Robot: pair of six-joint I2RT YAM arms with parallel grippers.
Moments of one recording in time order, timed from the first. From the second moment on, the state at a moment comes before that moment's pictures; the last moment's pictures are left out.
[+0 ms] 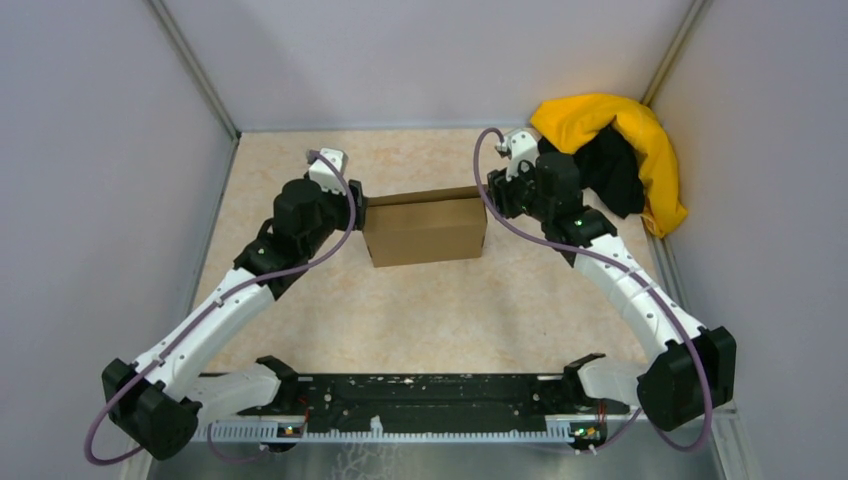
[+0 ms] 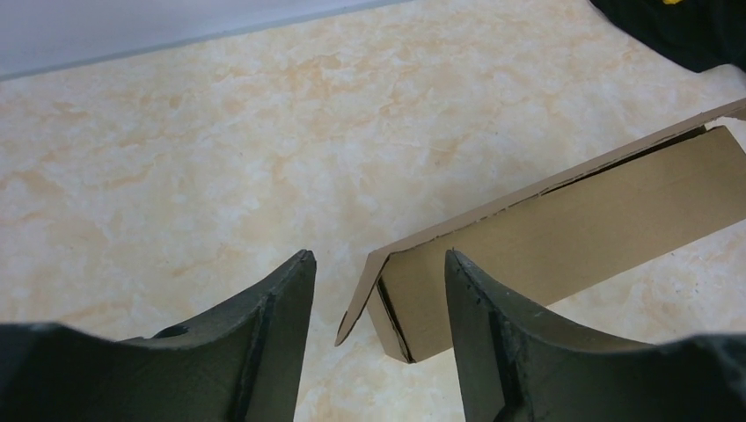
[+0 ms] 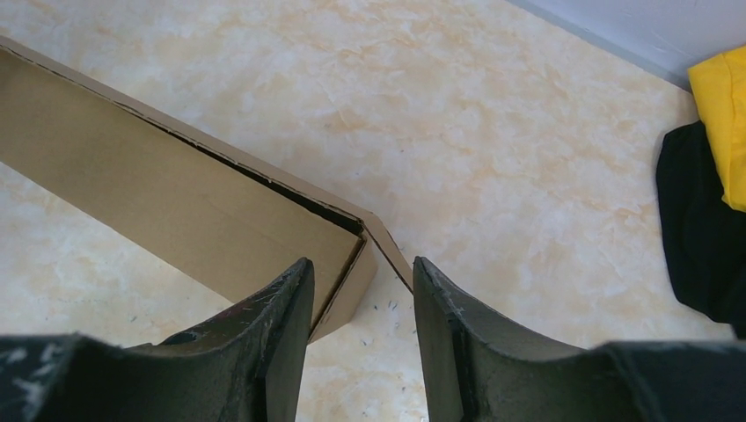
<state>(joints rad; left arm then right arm) -0.57 1.07 0.97 -0.16 -0.26 -0.11 0.39 1.21 1.05 -0.23 -0.17 -0.09</state>
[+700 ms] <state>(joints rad) -0.57 1.05 0.95 -0.23 -0.26 -0.14 0.33 1.21 1.05 -0.22 -0.20 -0.07</state>
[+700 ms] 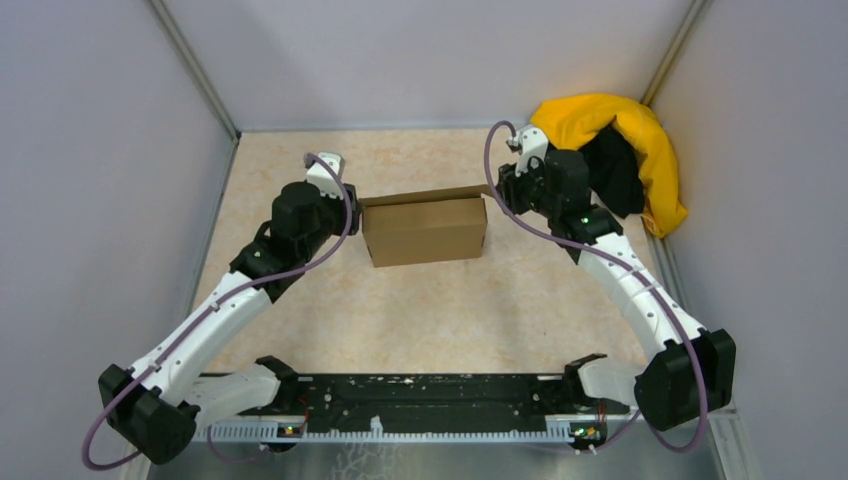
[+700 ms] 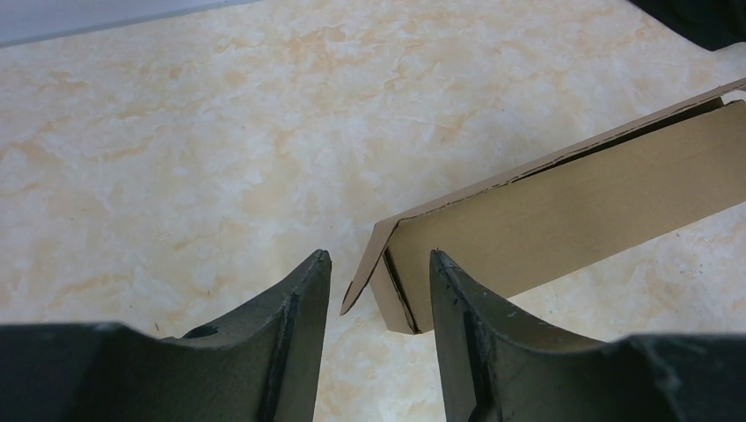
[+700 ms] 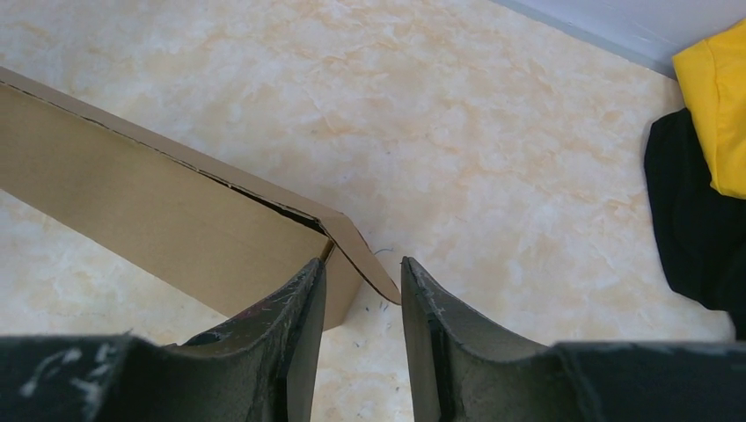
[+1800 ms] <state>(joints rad) -0.57 1.09 0.95 -0.23 -0.28 -0.14 0.32 1.22 1.05 -0.22 -0.26 -0.06</state>
